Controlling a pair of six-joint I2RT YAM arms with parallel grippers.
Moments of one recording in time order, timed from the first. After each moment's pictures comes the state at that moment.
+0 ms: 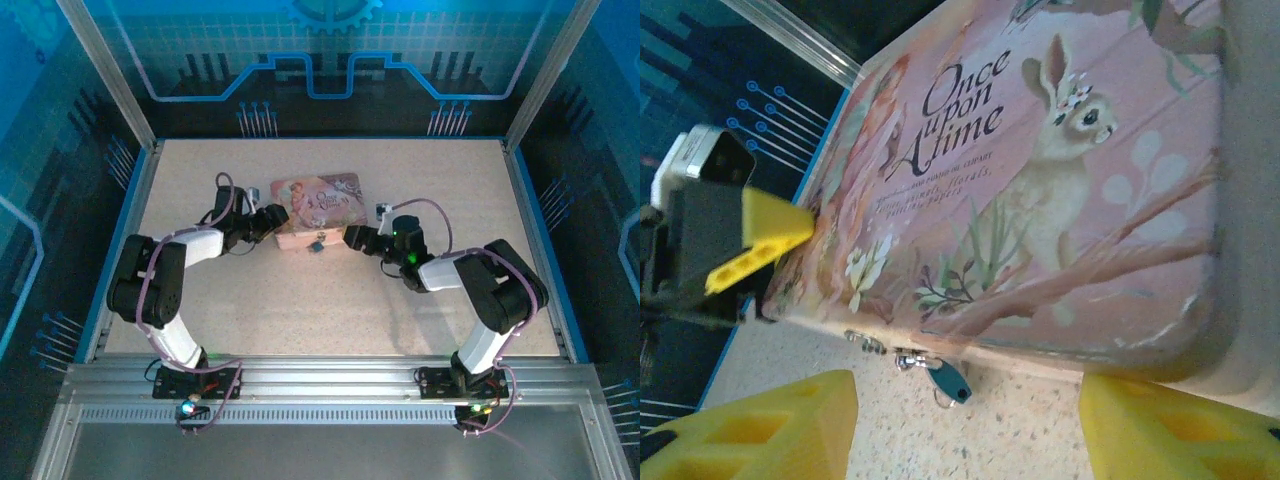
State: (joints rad) left arm -0.16 1.71 0.85 0.12 0.49 -0.76; right arm 0.42 1.72 0.60 0.74 -0.37 0.69
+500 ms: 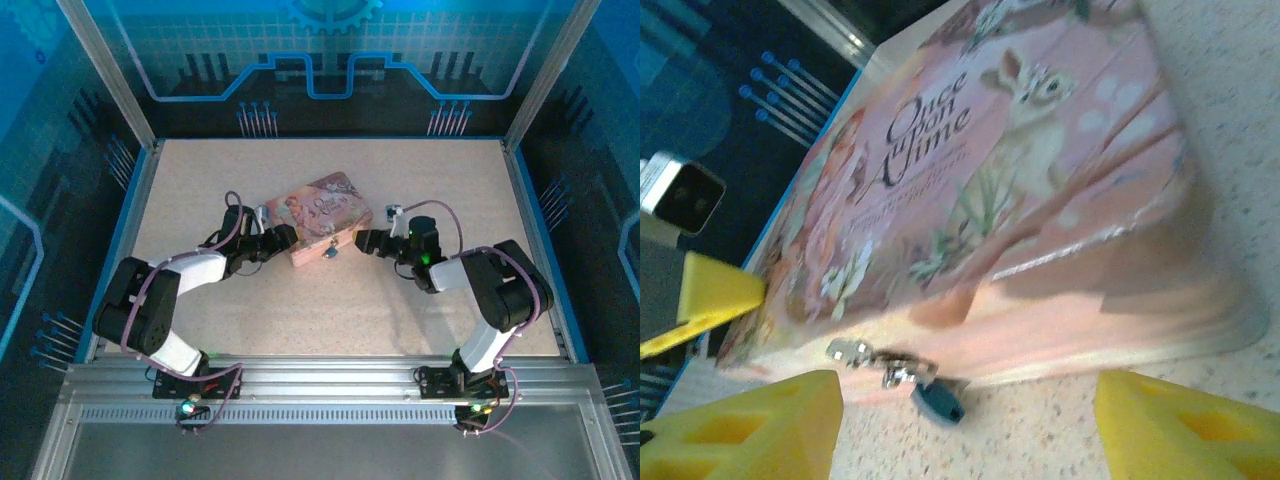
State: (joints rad) left arm -0.27 1.54 0.67 0.16 0.44 -0.80; right arm 0.32 1.70 0.53 0.80 -0.54 0.56
